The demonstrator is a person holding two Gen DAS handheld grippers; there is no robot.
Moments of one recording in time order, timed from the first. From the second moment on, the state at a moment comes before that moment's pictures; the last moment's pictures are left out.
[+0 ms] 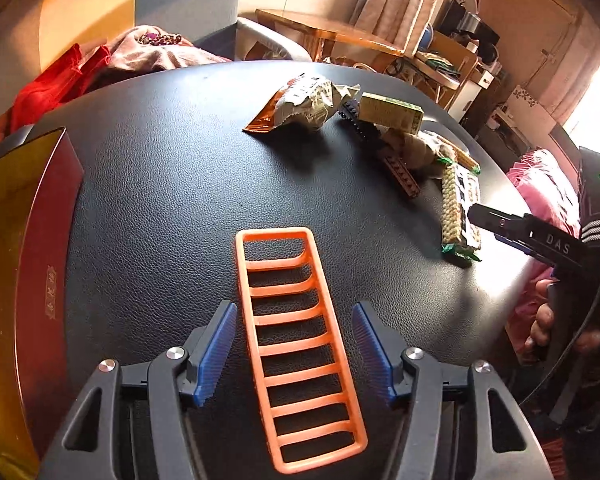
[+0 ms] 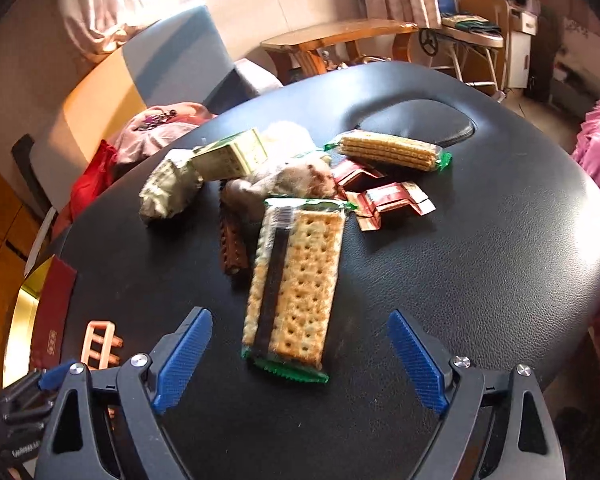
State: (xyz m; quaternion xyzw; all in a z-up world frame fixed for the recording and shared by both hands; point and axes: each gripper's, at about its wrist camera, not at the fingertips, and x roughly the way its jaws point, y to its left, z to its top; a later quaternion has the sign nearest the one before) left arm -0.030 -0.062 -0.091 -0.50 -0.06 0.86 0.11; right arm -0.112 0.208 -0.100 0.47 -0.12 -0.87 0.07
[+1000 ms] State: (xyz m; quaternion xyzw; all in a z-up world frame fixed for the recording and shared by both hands) left arm 0.000 -0.083 -0.096 -0.48 -0.09 0.87 0.09; right arm -0.077 0.165 -0.112 0.48 -0.10 -0.86 0.11
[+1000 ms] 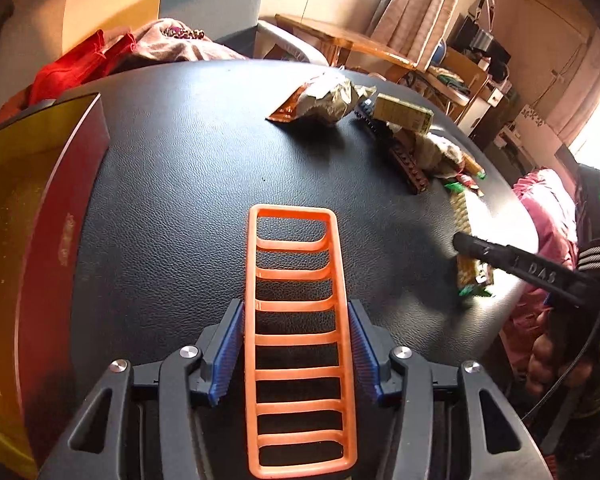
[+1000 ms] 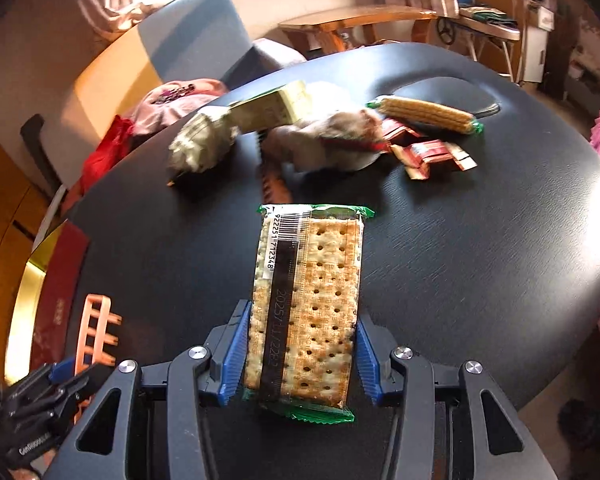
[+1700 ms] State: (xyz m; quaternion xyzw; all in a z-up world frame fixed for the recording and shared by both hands) left arm 0.063 -0.254 -0.035 -0.39 -0.17 0.90 -0.11; right arm -0.066 -0.071 -0.043 0.44 -0.02 -0.81 0.37
